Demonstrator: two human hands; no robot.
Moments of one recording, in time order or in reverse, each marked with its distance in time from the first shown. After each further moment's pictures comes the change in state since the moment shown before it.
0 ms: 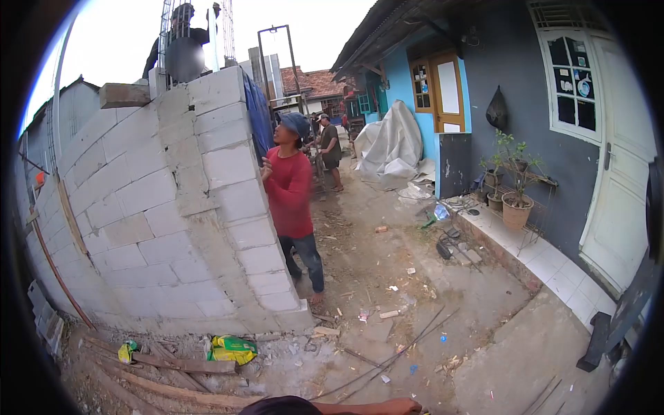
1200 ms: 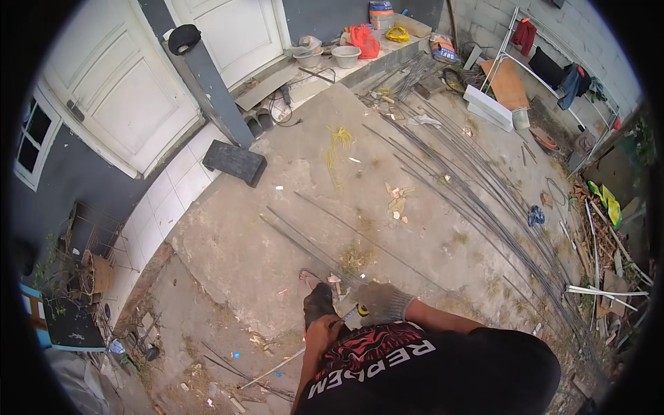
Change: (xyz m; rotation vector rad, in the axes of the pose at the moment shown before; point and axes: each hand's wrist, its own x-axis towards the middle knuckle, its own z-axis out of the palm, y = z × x) left_hand 0.385 0.238 0.179 0.014 -0.687 0.444; right_hand -0.260 0.266 -0.090 0.292 0.740 0.861
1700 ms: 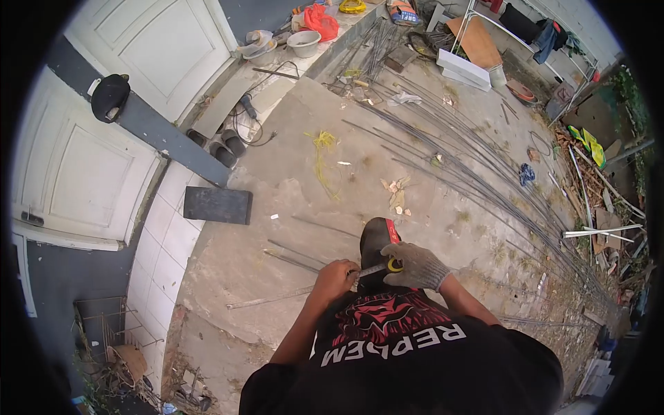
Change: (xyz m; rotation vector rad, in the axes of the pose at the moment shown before) left_hand 0.380 0.068 -0.154 0.176 -0.520 0.391; right_hand 0.170 0.077 -0.186 0.223 0.258 0.620
